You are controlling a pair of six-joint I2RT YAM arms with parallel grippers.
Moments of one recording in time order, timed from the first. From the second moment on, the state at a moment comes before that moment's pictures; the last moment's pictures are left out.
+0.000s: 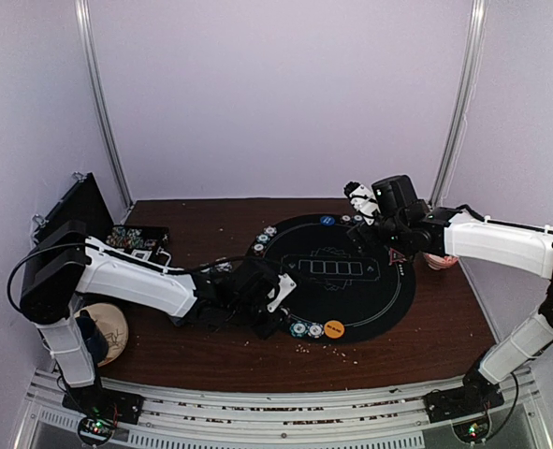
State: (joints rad) left arm -1.11 1.81 1.04 -0.05 -0.15 -0.06; right arm 0.63 1.48 1.09 -0.21 0.43 -0.29
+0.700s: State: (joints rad) left arm -1.11 1.88 1.04 -0.05 -0.17 0.00; right arm 0.62 1.48 1.09 -0.21 0.43 -0.29
